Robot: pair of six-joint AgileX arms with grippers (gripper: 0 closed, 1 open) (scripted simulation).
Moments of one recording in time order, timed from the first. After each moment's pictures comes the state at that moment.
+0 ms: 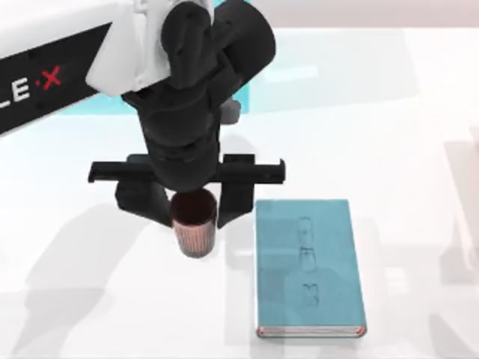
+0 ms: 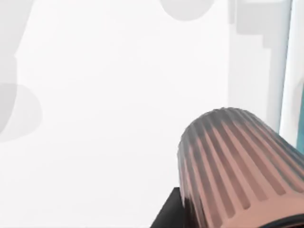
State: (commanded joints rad) left arm -0.73 1.79 1.55 -1.30 0.02 -0.65; right arm 0.00 0.00 0.00 0.00 0.00 0.00
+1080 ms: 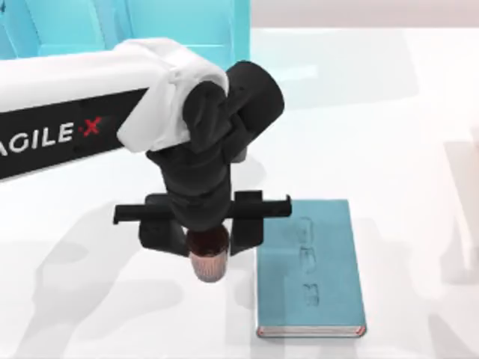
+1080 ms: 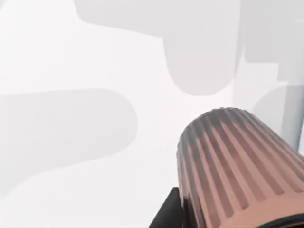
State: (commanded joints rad) left arm -0.75 1.83 1.35 -1.04 0.02 -0.73; right arm 0.00 0.00 0.00 0.00 0.00 0.00
